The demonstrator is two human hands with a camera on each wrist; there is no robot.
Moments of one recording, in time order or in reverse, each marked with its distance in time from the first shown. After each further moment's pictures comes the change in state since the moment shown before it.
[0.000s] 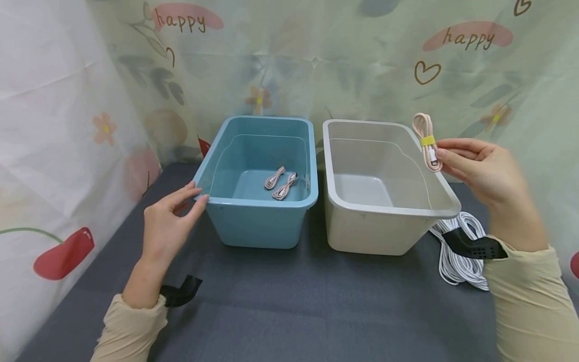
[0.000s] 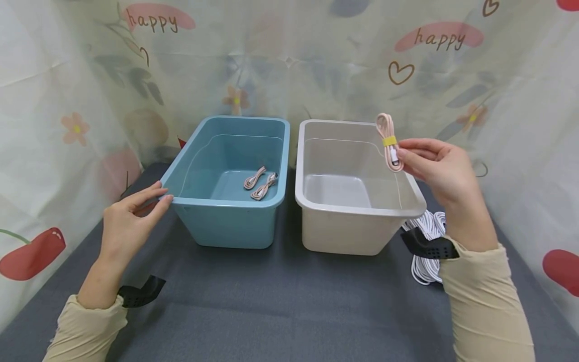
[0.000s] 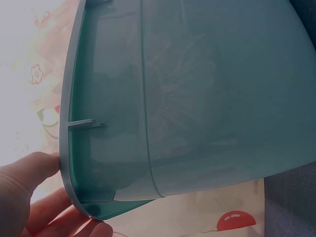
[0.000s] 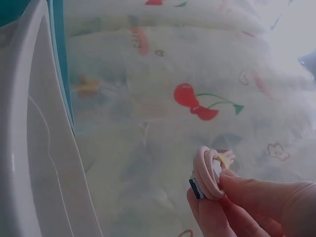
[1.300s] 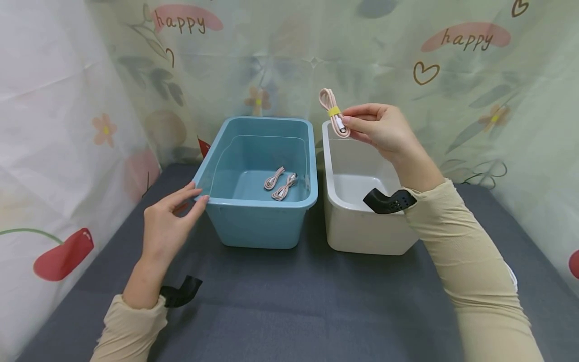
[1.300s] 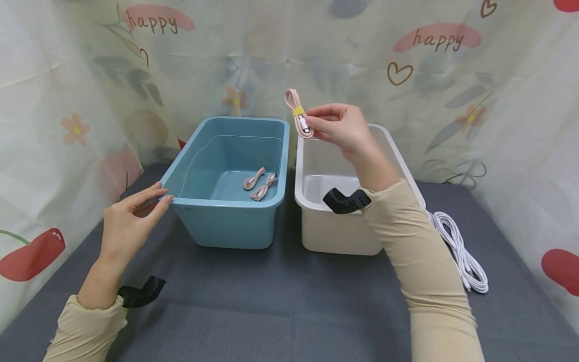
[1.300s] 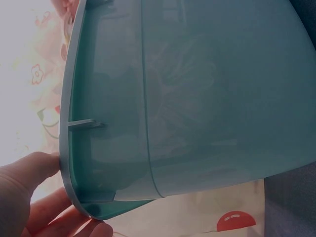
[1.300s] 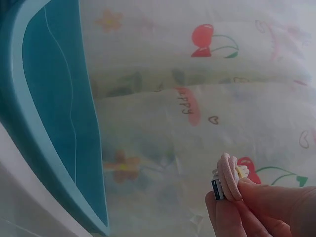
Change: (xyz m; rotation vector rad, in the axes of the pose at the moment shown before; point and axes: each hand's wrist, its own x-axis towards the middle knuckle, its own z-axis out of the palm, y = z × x) left_hand 0.000 -0.001 0.001 0.005 0.005 -0.001; right_hand 0.066 -0.019 0.134 -0.098 -0.071 0.075
